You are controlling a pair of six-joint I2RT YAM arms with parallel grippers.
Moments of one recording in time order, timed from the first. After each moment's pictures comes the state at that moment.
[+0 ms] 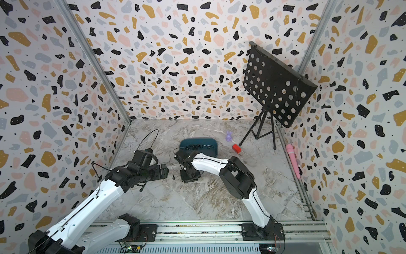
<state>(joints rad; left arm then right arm) -0.41 1.00 0.85 -0.83 -0.04 -0.51 0.96 2.16 1.66 -0.84 -0.17 0.63</state>
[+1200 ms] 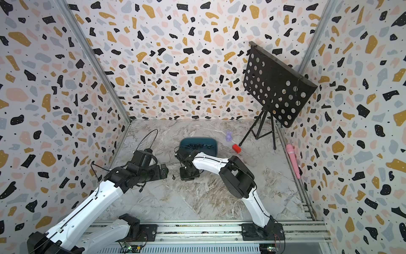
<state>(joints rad) -0.41 0.99 0.85 -0.84 -0.04 -0.51 0.94 2.16 1.65 -0.78 -0.19 0.70</state>
